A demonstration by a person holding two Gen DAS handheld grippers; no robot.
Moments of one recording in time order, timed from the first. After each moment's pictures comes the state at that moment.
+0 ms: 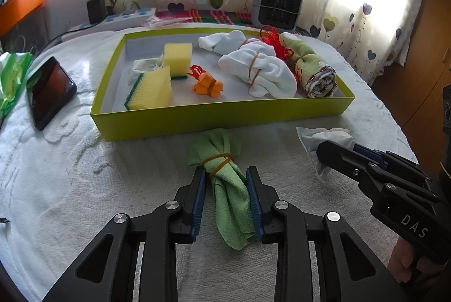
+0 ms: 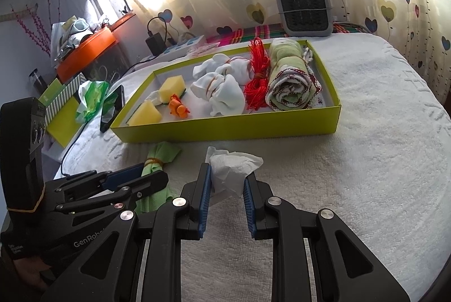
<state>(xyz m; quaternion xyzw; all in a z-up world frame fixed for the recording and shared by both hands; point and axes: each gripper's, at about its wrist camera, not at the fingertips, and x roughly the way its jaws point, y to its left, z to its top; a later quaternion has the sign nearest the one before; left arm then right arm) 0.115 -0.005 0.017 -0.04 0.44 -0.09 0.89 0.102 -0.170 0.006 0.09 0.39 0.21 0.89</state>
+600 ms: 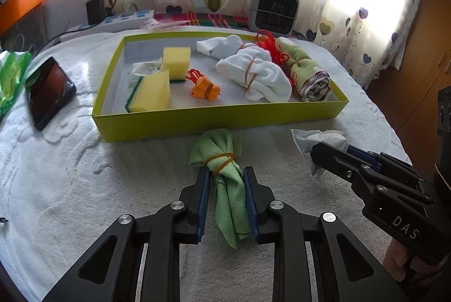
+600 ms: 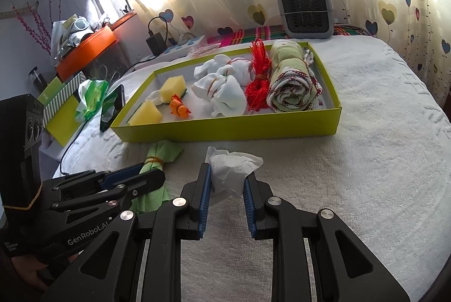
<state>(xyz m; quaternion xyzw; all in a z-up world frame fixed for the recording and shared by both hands) 0.113 -0.005 0.022 -0.04 0.44 -0.10 0.89 0.100 -0.167 0.009 0.08 0.38 0.21 0.90</state>
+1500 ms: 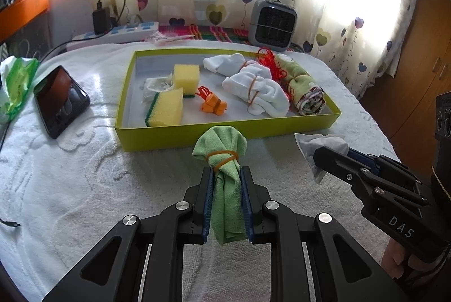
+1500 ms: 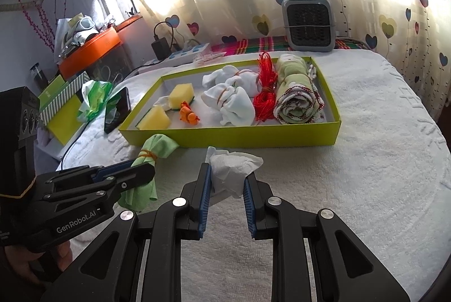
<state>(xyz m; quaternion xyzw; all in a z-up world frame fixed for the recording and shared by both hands) 0.100 0.011 0.039 -0.05 0.41 -0.10 0.90 0.091 -0.159 0.024 0.06 0.36 0.20 0.91</state>
